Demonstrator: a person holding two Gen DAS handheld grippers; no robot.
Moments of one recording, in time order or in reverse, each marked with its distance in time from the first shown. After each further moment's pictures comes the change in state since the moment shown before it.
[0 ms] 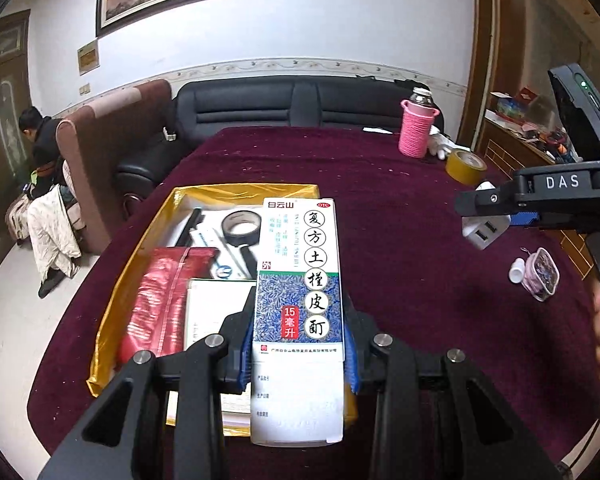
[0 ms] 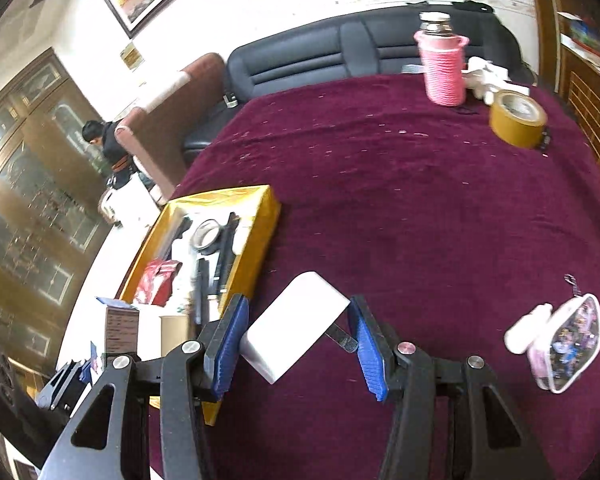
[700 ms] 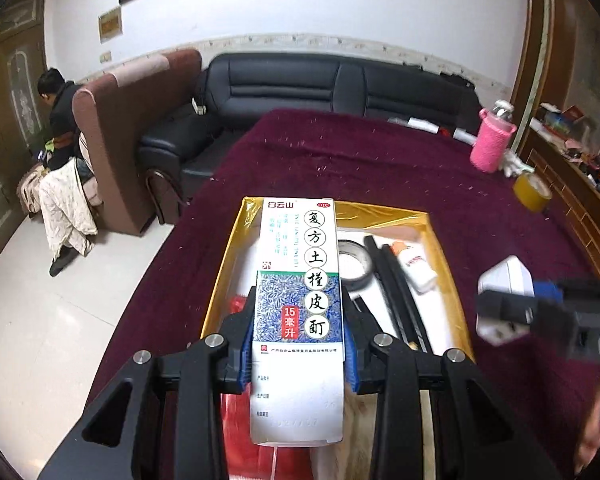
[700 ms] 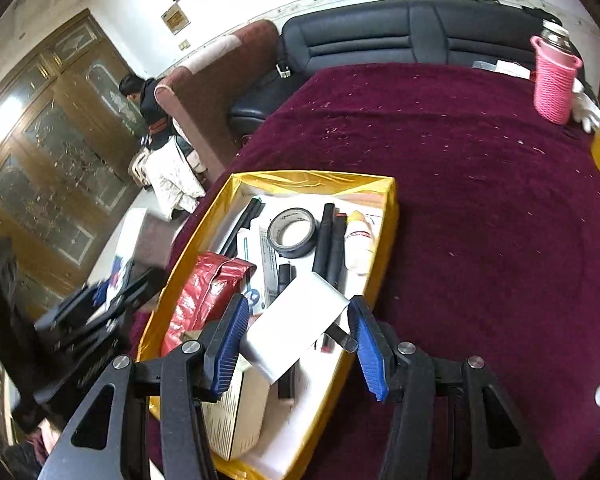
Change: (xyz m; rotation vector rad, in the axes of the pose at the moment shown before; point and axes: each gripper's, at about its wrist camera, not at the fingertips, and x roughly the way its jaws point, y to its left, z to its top) left arm 0.085 0.111 0.068 -0.073 0.114 0.066; right arm 0.095 0.096 0.022 -0.121 0.088 0.099
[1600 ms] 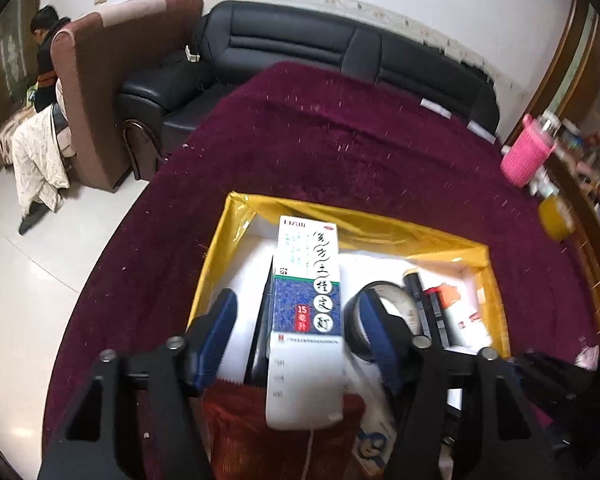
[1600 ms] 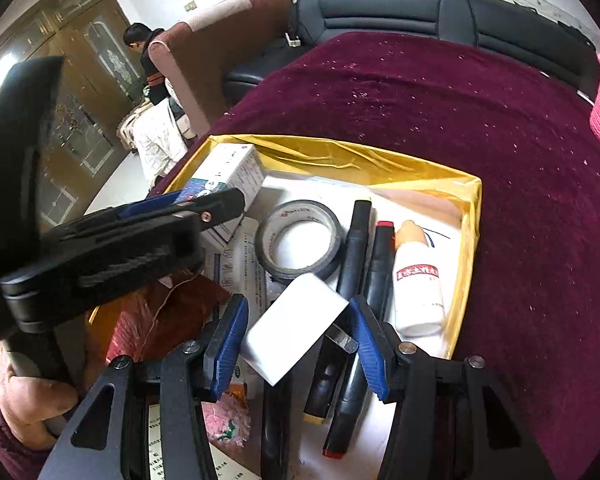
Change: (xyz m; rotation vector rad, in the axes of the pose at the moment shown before) left arm 0.100 0.034 0.037 -0.137 0.126 -0.104; right arm 0.107 0.011 0.019 -0.099 0.081 -0.045
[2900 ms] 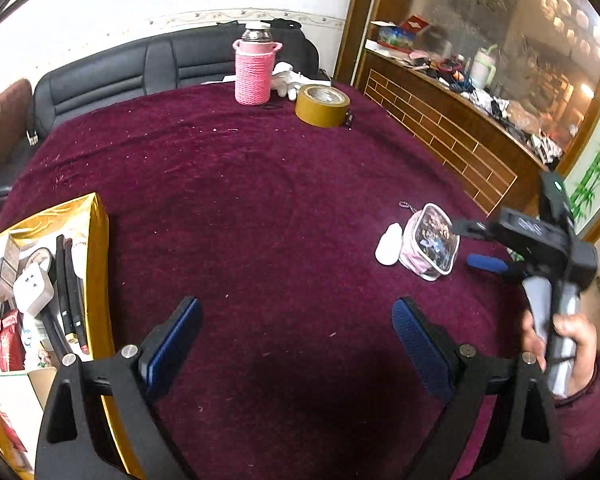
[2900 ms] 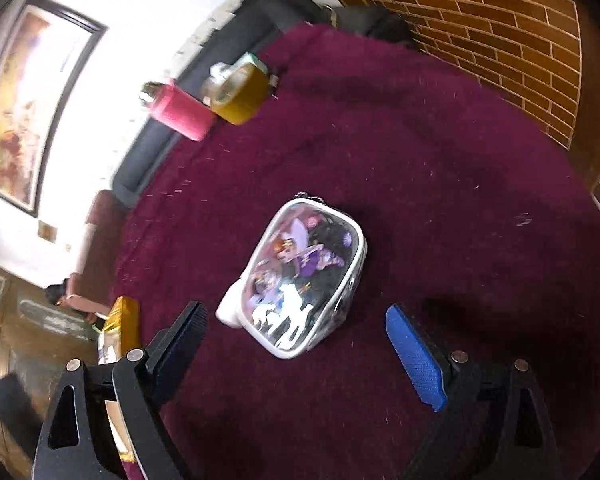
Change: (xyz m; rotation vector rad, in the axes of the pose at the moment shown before) left arm -0.081 -0.300 -0.147 0.491 0.042 -0.295; right arm -0.255 -0.328 -0.252 0.903 -0.317 -0.113
